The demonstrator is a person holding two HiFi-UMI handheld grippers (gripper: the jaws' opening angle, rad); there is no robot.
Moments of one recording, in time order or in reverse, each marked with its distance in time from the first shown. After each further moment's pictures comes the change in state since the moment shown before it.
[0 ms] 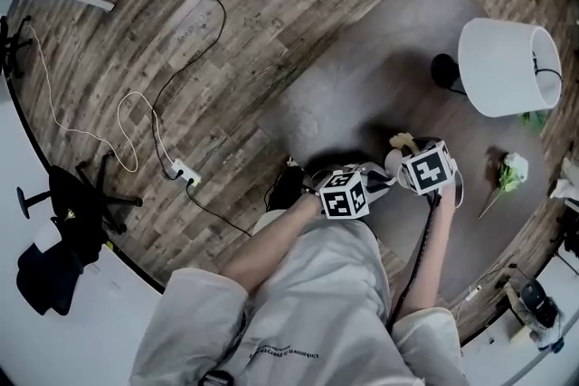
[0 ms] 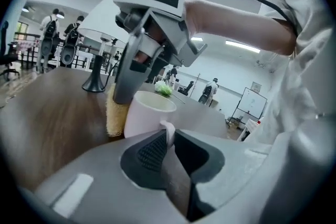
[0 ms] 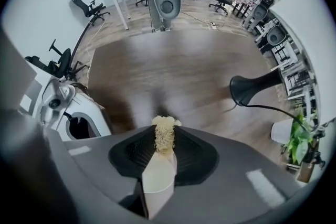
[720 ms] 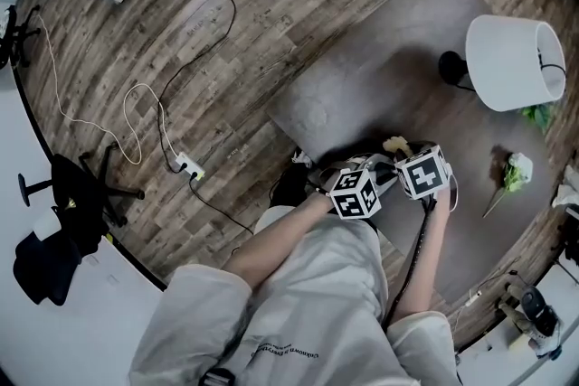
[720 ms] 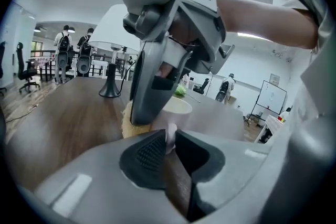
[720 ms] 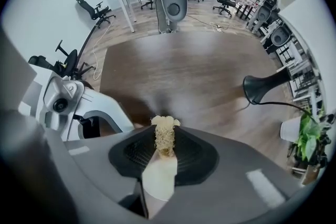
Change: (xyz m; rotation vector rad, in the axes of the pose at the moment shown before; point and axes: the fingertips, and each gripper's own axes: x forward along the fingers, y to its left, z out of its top) left arm -0.005 0.015 0.002 0.025 0.004 0.211; right arm 0.004 0.044 -0.003 -0.021 -0.038 0.045
